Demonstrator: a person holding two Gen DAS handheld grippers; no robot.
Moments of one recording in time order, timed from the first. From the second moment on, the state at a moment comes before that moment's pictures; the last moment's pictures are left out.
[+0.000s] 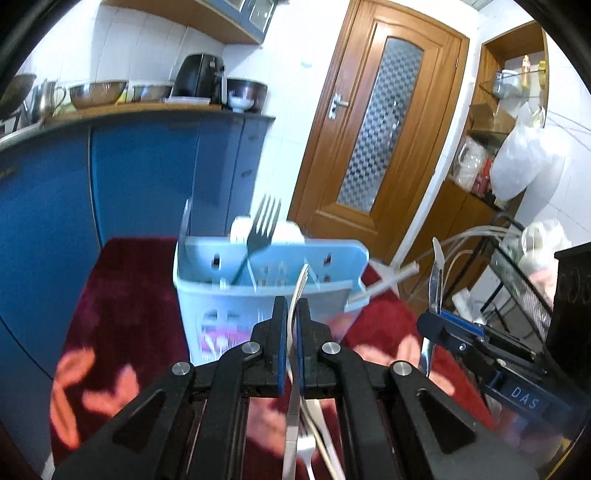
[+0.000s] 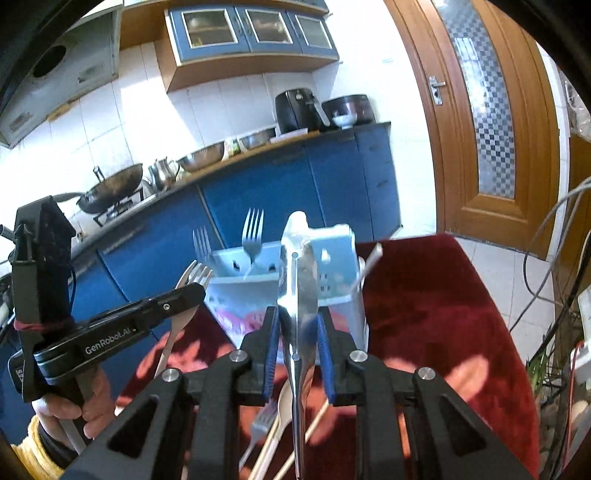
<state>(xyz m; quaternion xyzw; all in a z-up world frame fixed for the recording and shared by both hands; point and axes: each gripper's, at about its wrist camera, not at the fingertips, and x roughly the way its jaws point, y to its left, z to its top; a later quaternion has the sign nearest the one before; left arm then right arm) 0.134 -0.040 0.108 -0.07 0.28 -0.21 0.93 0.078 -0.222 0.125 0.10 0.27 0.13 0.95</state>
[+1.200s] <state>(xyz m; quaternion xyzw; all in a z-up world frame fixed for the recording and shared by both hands) 0.252 0.013 0.126 -0.19 0.08 -0.11 0.97 0.186 -0.207 0.154 0.08 0.18 0.09 0.98</state>
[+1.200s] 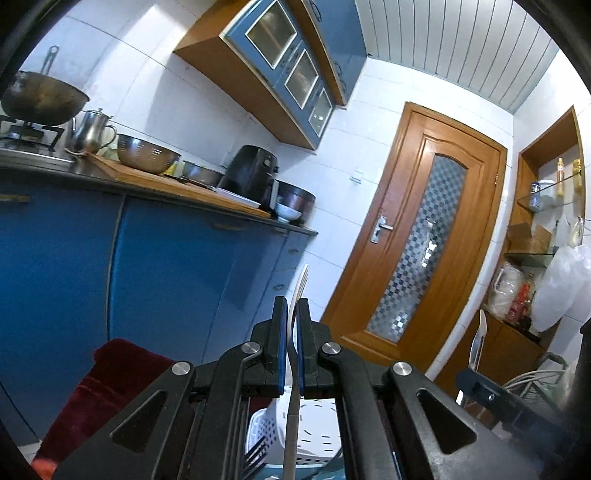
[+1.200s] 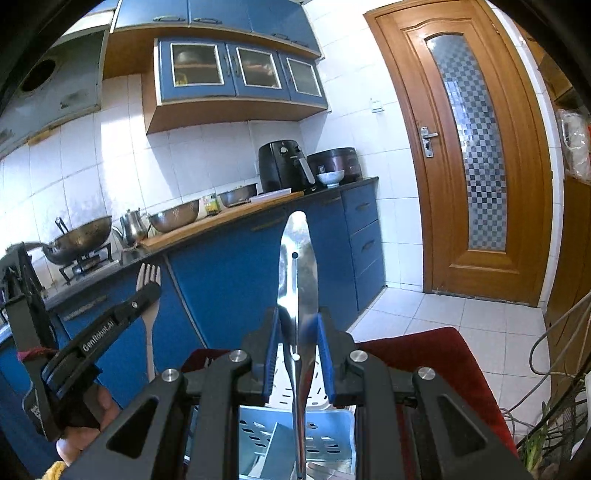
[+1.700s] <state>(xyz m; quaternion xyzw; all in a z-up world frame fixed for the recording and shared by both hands) 0.221 -0.006 0.093 -0.13 0.05 -0.08 0.99 0.185 -0.197 0.116 0.06 0.23 0.11 0.97</state>
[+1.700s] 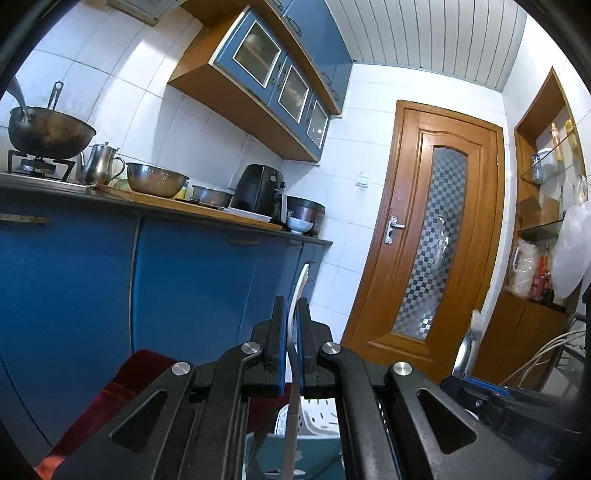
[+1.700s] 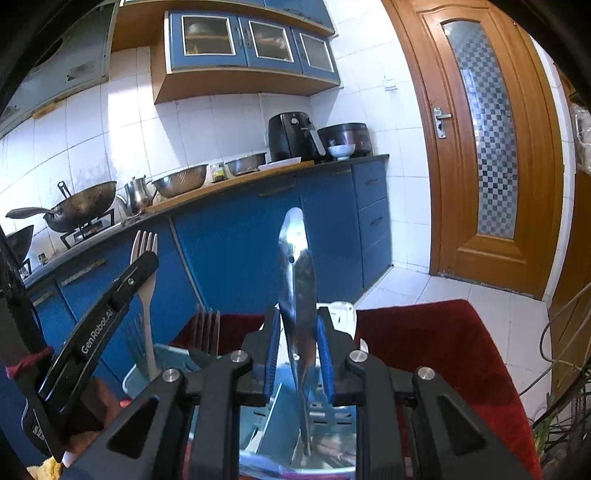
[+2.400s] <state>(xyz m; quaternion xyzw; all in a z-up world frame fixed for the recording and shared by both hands) 0.200 -0.007 0.095 -0.10 0.09 -0.10 0.99 0.160 -0.192 0.126 0.07 0.22 0.14 0.96</state>
